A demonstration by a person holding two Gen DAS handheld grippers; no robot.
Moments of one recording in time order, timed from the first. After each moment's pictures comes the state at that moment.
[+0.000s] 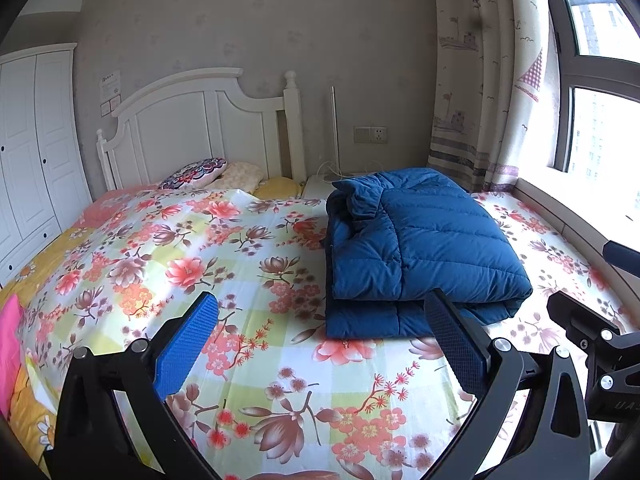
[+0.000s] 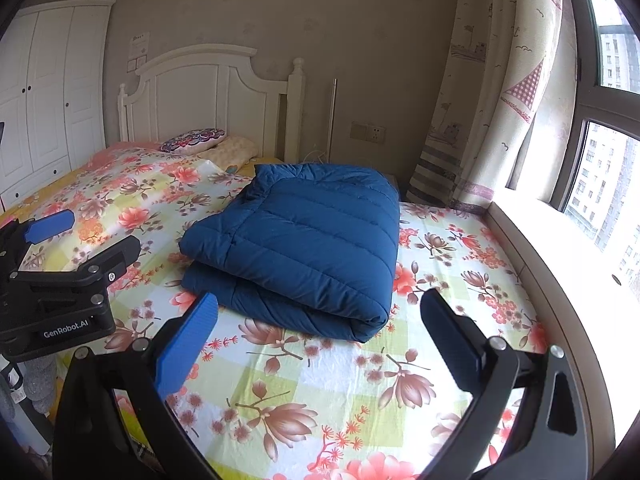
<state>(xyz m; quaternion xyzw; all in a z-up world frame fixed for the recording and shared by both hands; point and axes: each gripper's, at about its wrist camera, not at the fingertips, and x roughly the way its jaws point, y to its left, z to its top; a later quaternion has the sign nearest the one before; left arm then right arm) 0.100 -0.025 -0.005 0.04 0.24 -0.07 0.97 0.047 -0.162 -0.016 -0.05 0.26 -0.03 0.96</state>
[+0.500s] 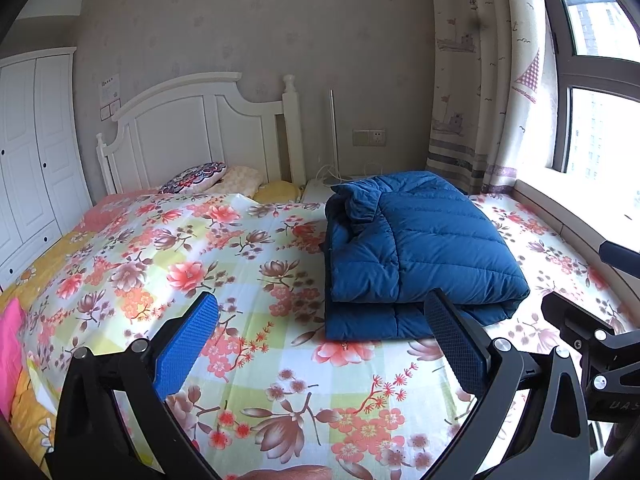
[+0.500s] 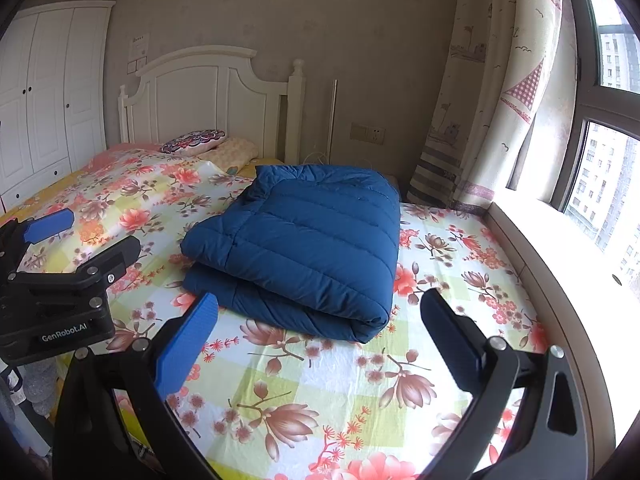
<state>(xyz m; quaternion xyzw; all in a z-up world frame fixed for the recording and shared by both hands) 0.097 -0.024 -0.003 0.05 0.23 -0.07 0.97 0.046 -0.159 -0.014 -0.05 0.26 -0.03 0.96</state>
